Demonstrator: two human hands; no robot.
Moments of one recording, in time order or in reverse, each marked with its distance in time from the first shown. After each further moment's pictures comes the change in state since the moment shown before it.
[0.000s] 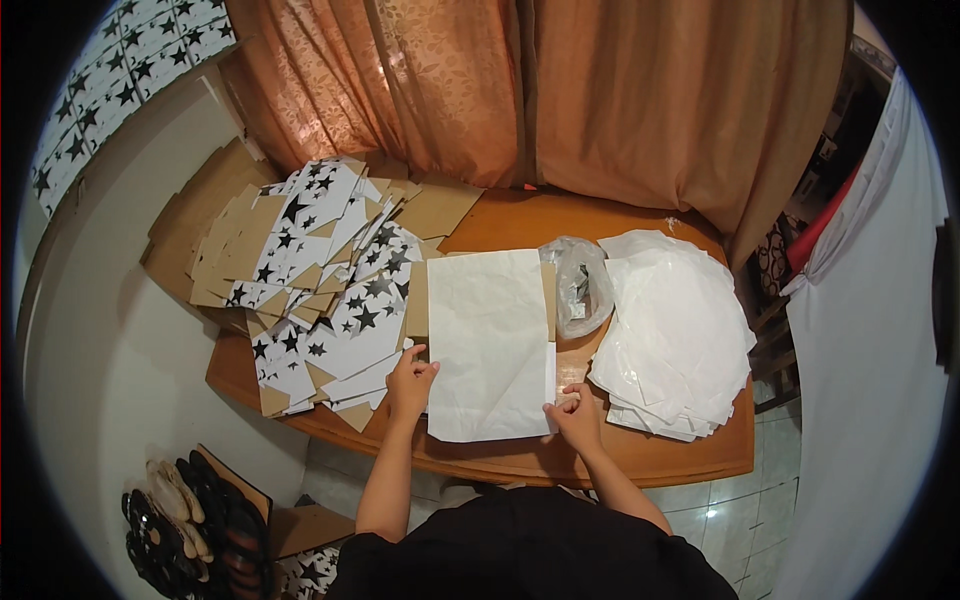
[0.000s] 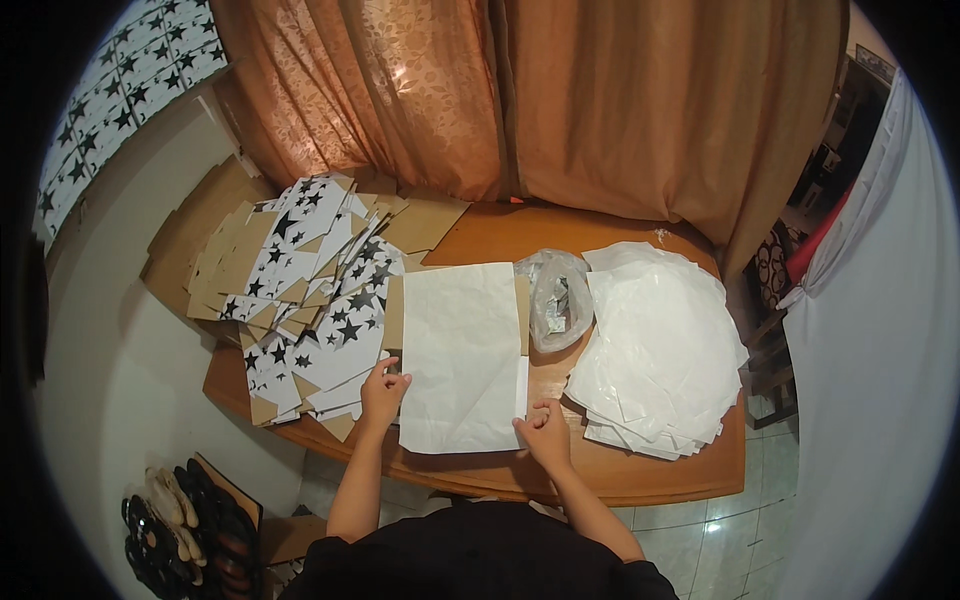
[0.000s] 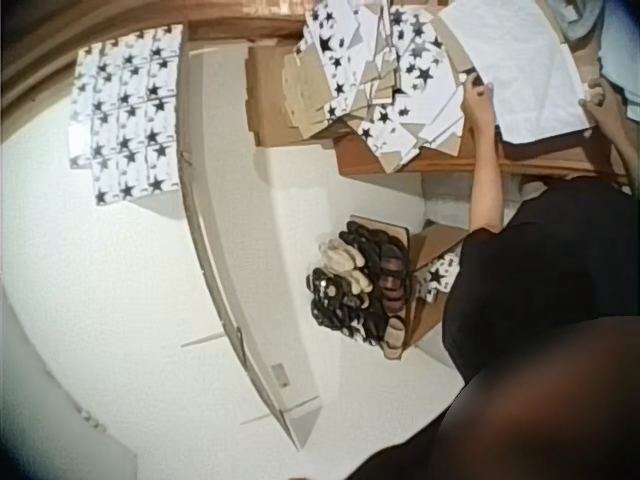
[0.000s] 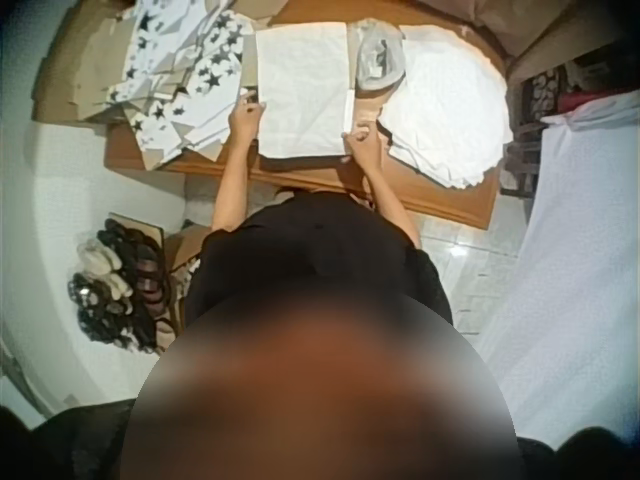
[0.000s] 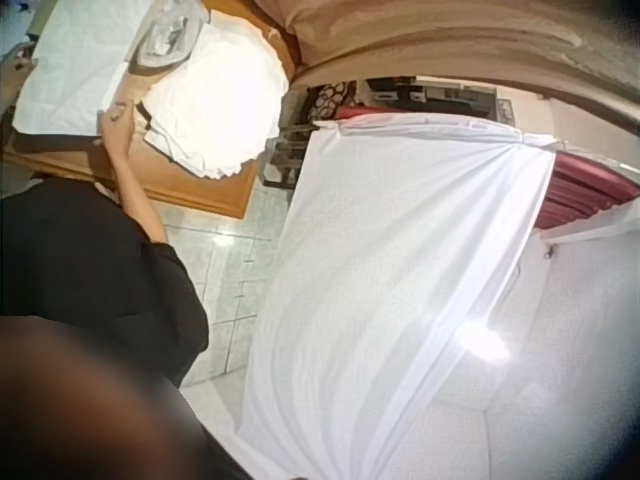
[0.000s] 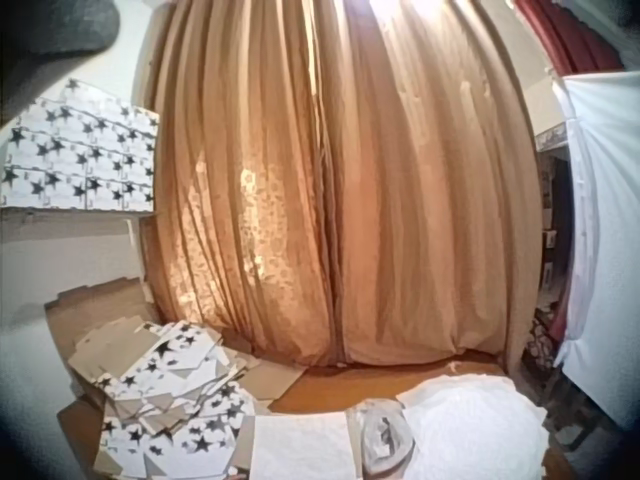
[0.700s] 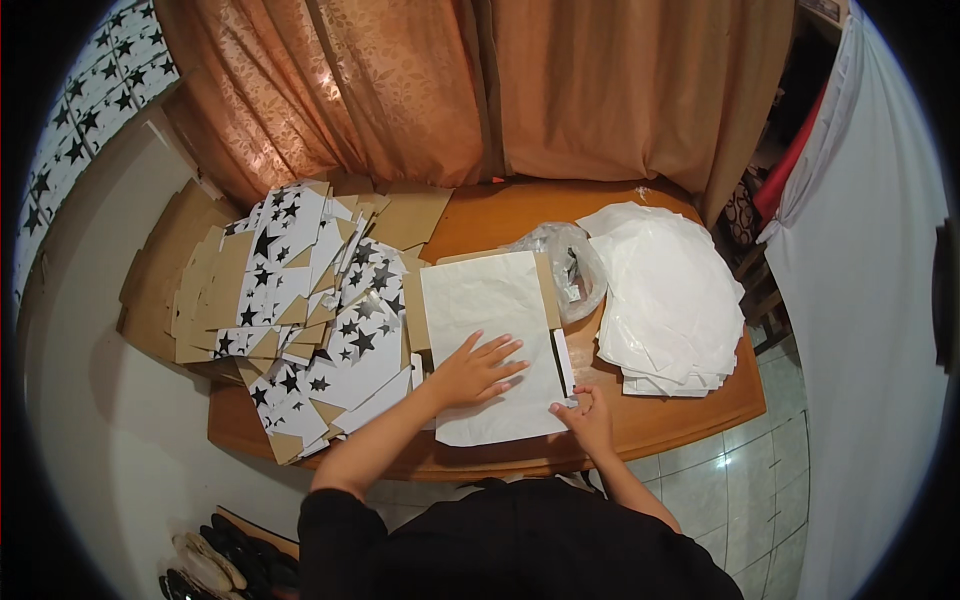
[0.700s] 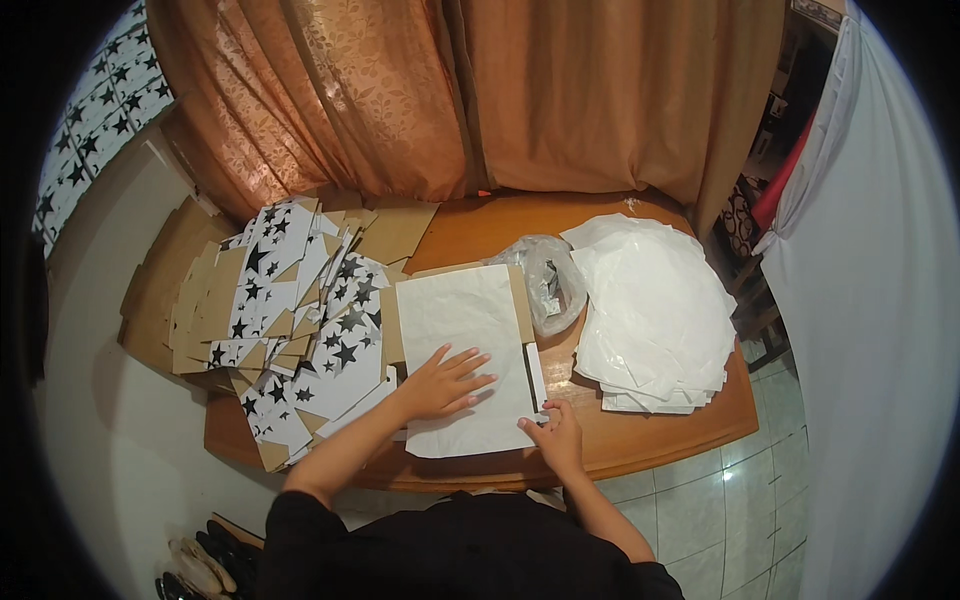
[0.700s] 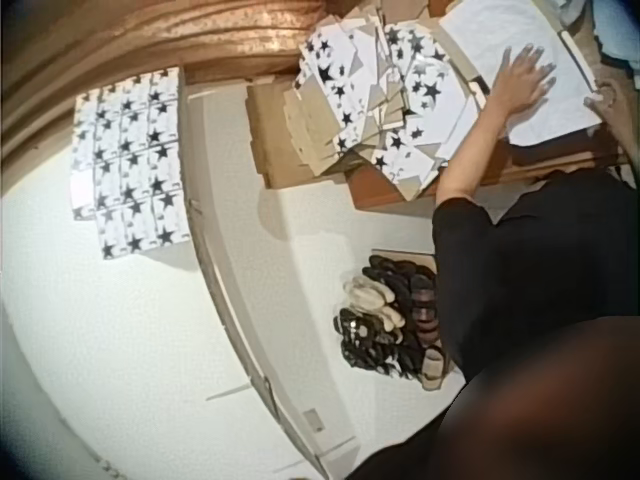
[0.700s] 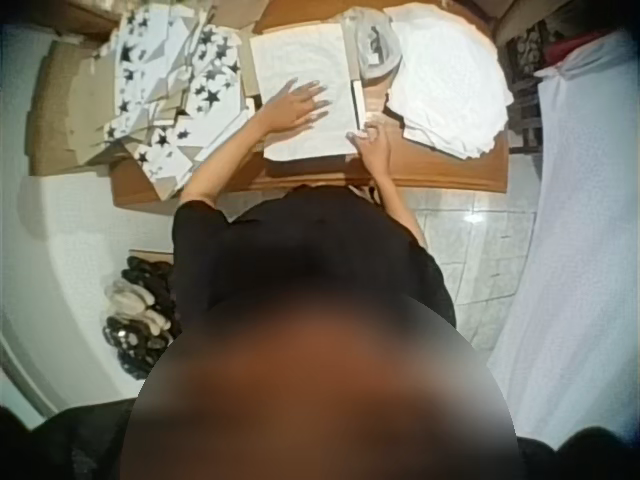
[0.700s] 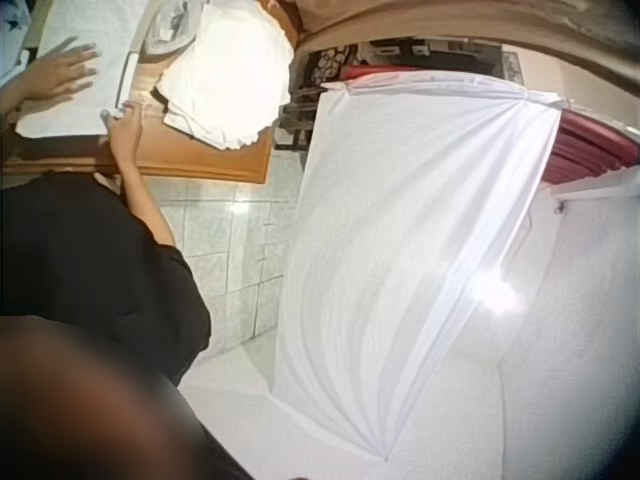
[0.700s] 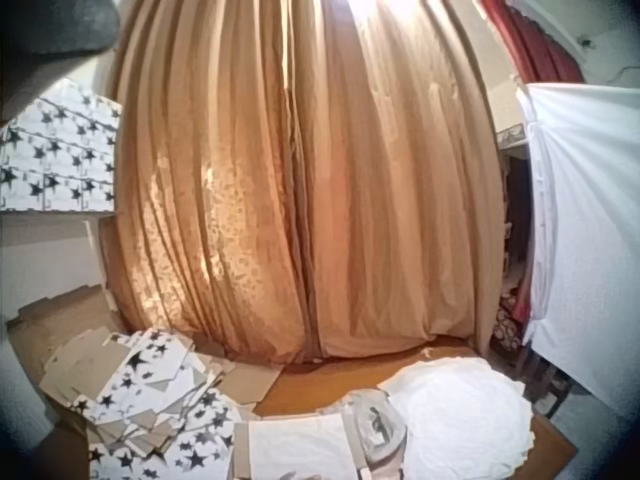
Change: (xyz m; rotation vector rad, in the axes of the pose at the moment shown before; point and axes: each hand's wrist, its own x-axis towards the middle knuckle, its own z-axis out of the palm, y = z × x) left_hand 0.048 0.045 0.012 0.555 -0.661 1.310; right_hand -0.043 -0.024 0.035 -0.007 0.192 0.041
